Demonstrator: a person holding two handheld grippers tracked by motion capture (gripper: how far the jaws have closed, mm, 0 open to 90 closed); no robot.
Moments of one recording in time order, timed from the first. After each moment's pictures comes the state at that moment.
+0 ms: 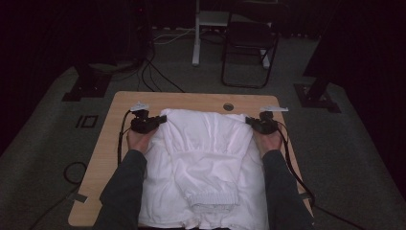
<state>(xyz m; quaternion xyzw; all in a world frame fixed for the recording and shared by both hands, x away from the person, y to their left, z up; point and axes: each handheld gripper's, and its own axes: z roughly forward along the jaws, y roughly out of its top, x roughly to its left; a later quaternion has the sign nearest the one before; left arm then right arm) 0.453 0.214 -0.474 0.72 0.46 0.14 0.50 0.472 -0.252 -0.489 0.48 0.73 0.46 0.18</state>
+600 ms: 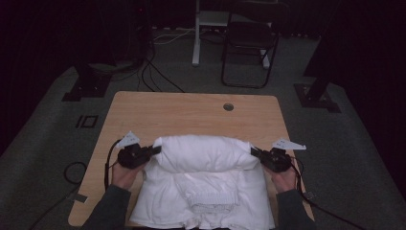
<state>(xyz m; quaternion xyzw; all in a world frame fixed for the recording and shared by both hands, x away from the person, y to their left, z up) 0.331 0.227 -0.490 0.77 0.39 0.13 0.49 0.336 -0.267 -0.502 0.42 0.74 0.50 0.16</state>
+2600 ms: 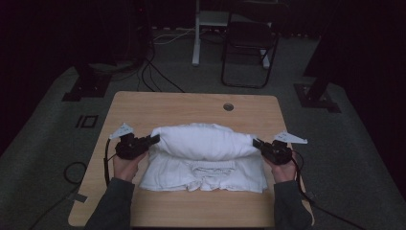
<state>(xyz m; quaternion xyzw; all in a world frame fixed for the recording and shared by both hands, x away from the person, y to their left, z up) 0.351 0.236 -0.476 0.71 0.43 0.12 0.54 0.353 -0.269 -0.493 0.44 0.73 0.50 0.19</state>
